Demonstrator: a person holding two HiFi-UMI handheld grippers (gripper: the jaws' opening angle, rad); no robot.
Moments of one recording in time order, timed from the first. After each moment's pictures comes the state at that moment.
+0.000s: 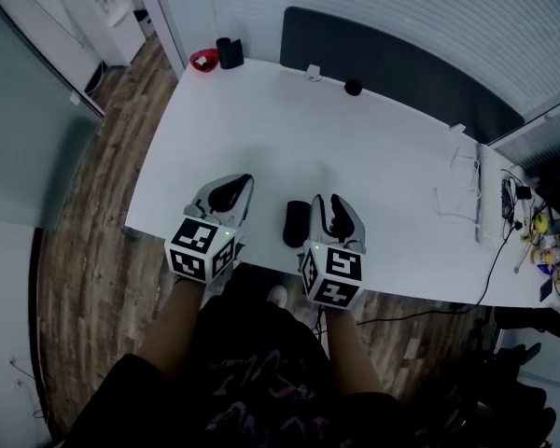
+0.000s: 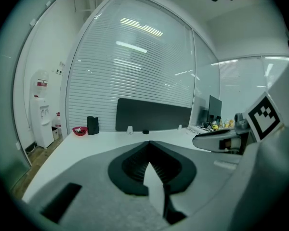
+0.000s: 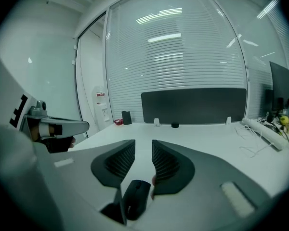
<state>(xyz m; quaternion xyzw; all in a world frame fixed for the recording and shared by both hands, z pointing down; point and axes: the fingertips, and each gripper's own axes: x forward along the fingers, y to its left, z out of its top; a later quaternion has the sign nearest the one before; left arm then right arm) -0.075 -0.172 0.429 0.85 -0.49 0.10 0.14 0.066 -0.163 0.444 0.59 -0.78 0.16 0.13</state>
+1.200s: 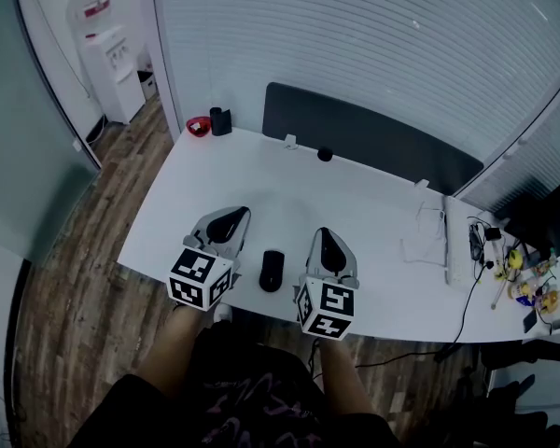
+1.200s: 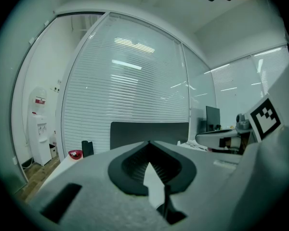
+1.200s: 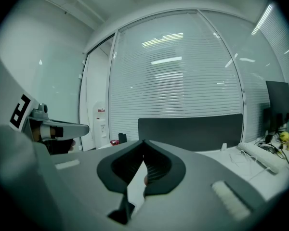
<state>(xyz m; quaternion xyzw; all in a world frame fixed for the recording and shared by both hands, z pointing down) -0.036 -0.168 0.352 0.86 -0.50 0.04 0.06 0.110 -0.161 0.360 0.60 -0.80 0.07 0.05</state>
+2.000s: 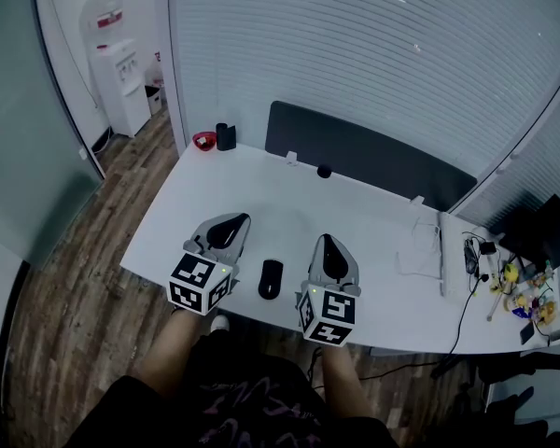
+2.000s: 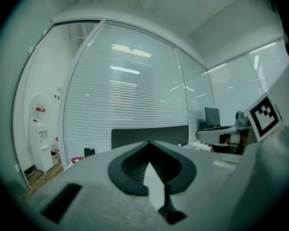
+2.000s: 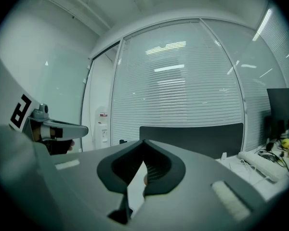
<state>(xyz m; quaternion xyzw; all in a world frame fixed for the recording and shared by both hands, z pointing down) -0.036 -0.150 0.329 0.86 -0.50 0.03 0.03 0.115 -0.145 0.332 0.59 -0.80 0.03 0.03</state>
